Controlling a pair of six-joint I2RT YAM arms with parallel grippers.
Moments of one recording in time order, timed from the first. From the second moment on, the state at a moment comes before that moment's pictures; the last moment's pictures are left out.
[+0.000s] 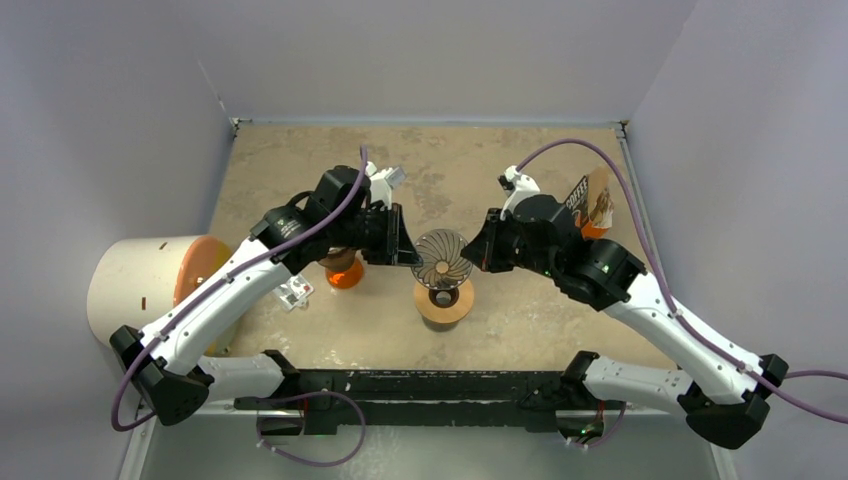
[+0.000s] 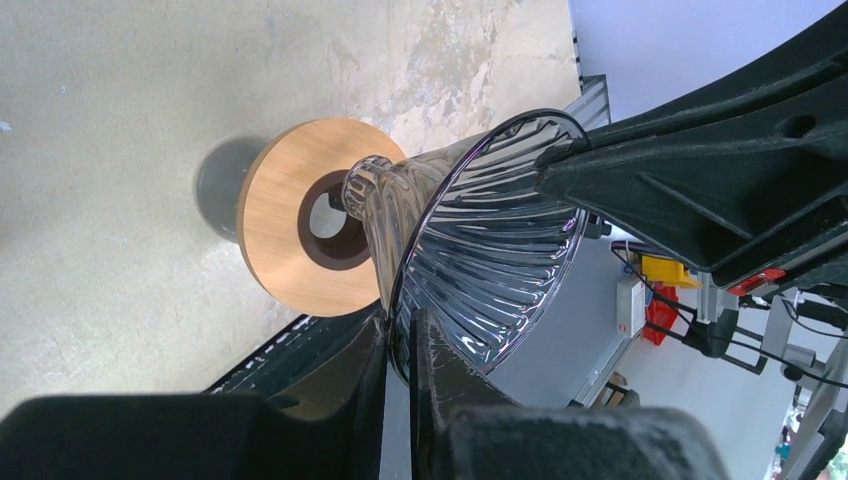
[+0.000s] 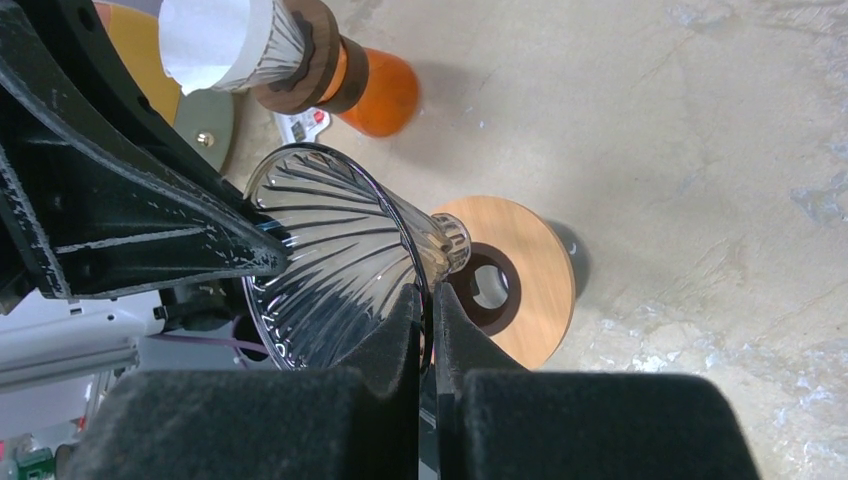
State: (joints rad) left arm -0.73 1.21 1.31 -0.79 0.38 -0.70; right arm 0.85 1.02 1.21 -0.75 0.07 0.68
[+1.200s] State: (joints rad) left arm -0.73 1.25 1.21 -0.77 0.50 -0.72; right arm 0.86 1.01 1.13 -0.83 0.04 0.79
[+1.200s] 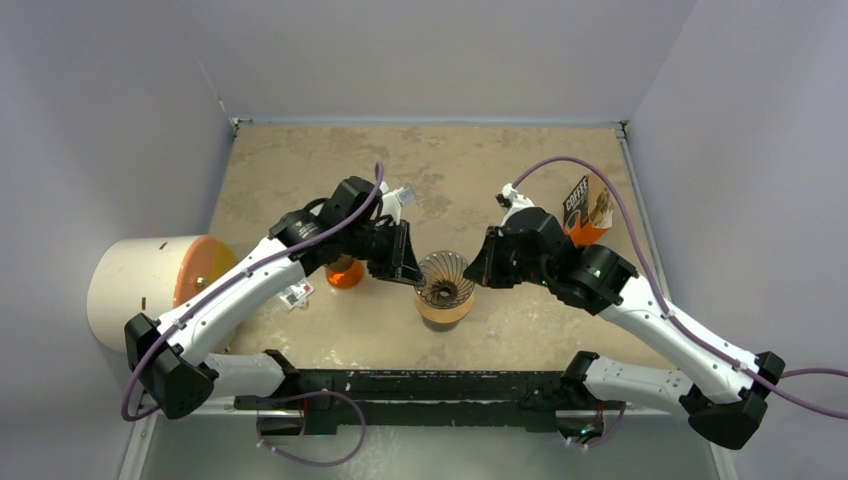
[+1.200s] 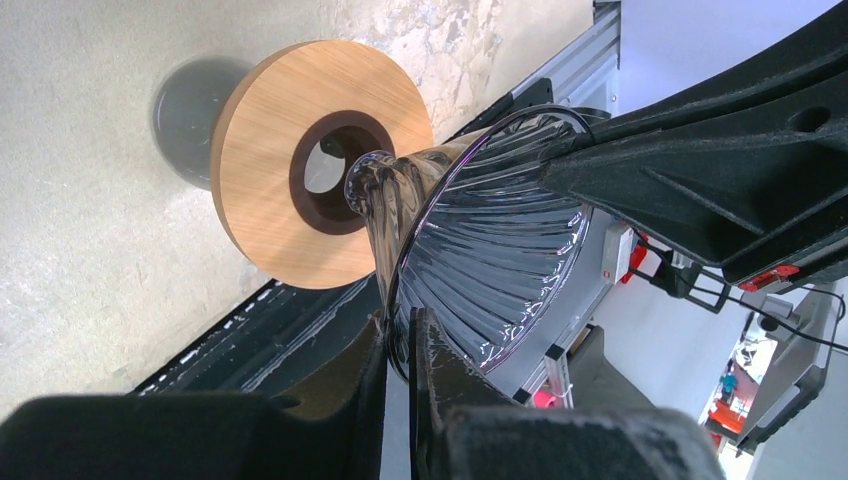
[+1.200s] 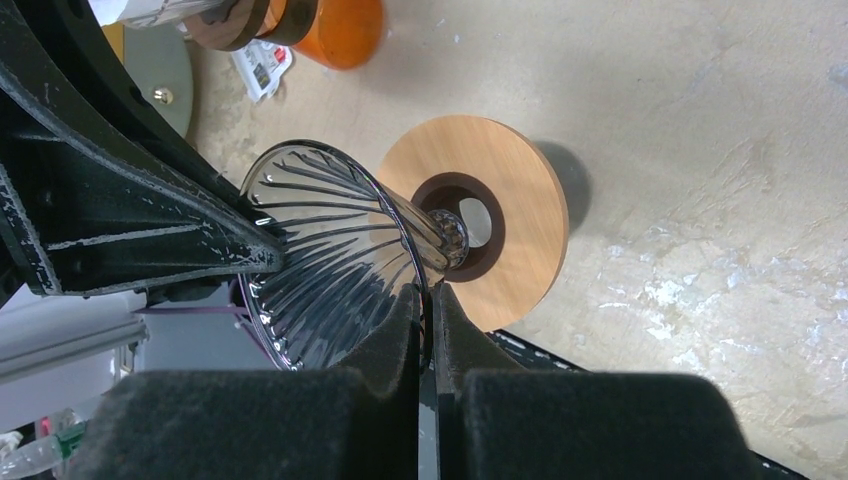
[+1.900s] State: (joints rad) left arm -0.73 1.30 1.21 -0.79 0.48 -0.67; right arm 0.86 1.03 1.08 -0.81 0.04 0.82
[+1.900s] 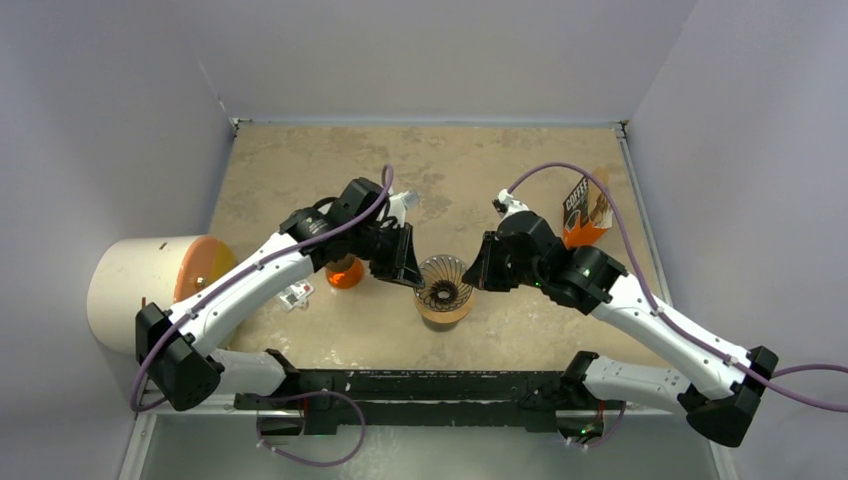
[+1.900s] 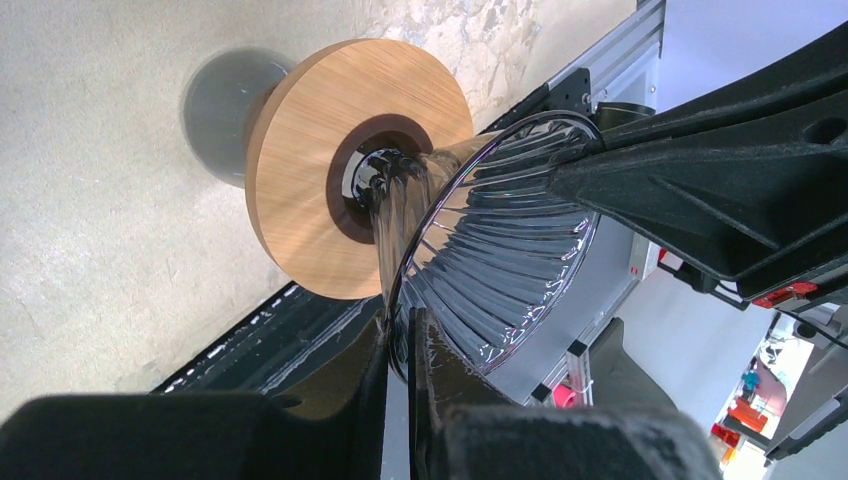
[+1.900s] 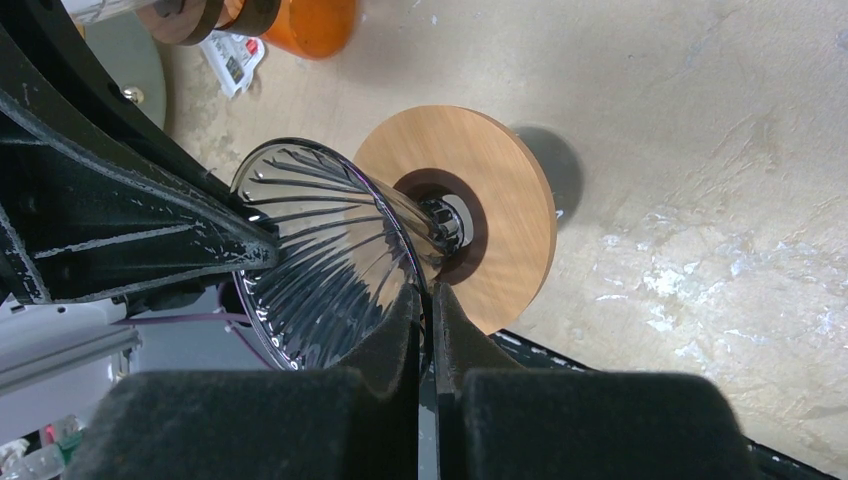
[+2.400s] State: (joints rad) left arm -0.73 1.33 1.20 -0.79 0.48 -0.65; right arm 0.86 1.02 1.02 -0.77 0.03 0.85
